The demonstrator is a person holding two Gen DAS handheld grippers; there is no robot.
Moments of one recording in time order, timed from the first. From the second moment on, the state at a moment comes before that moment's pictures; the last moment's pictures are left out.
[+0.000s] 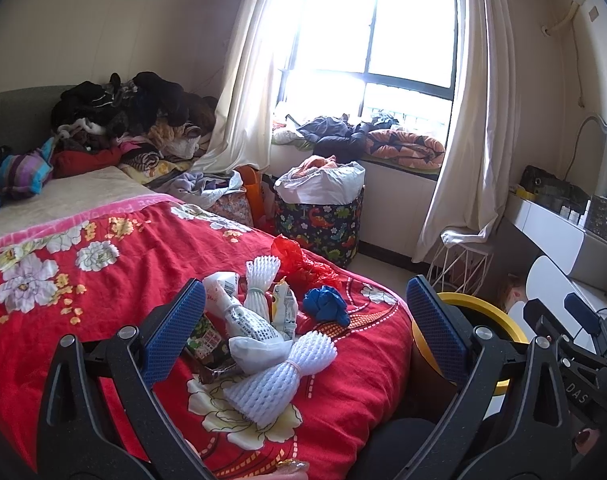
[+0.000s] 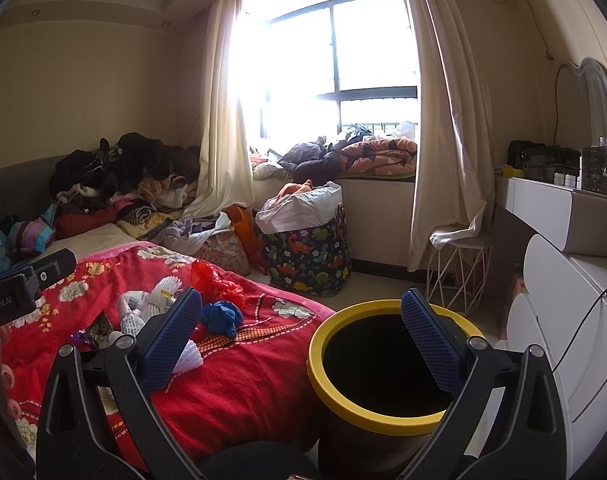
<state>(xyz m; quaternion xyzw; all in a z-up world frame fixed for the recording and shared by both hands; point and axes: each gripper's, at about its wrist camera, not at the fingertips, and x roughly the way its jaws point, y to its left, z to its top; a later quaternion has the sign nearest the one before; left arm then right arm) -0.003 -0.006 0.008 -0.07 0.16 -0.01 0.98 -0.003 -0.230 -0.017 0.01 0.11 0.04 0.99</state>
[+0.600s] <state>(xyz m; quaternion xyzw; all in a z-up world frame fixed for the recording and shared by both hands) 0.014 0.080 0.010 -0.12 0.15 0.08 0.98 0.042 -0.159 -0.026 -0.02 0.17 0.16 0.97</state>
